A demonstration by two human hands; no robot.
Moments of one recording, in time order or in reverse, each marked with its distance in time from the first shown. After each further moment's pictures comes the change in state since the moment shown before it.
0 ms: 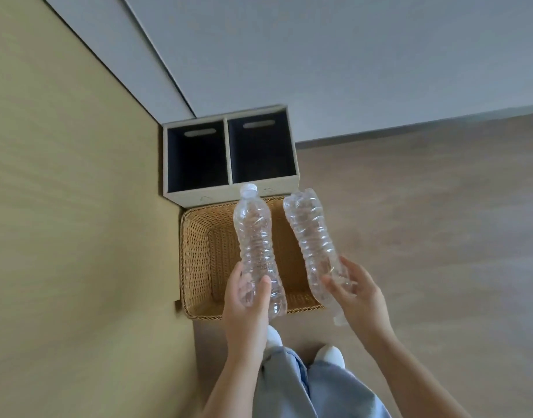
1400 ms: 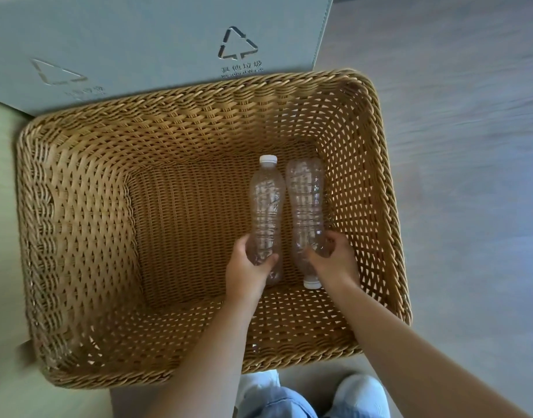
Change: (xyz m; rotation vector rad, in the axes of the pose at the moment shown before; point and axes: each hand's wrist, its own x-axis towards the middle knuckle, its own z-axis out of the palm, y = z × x) left_hand 0.244 -0.327 0.137 0.369 -0.240 -0.112; right_hand 0.245 0.267 0.178 -0.113 0.015 0.331
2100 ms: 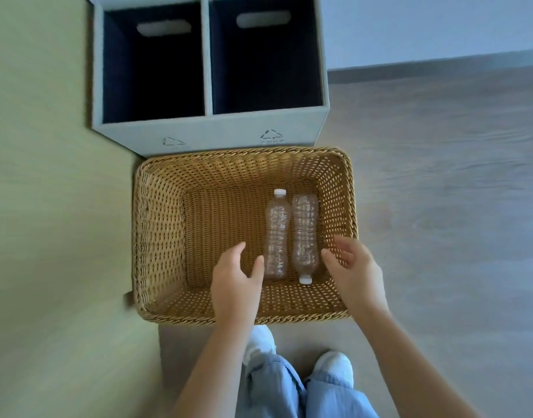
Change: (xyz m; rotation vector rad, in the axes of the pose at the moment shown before) left_hand -0.136 0.117 -0.100 0.266 0.310 0.204; right_hand -0.141 -0.098 -0.100 -0.137 0.047 -0.351
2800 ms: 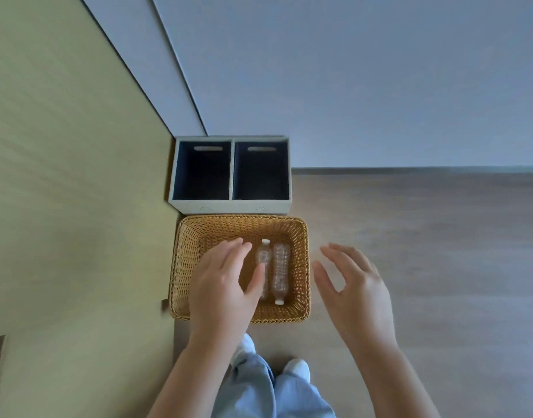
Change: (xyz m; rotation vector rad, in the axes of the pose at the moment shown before) left_hand -0.127 0.205 -0.261 0.109 0.259 0.516; right_hand -0.195 -0.226 -0.202 -0.261 0.315 -0.620
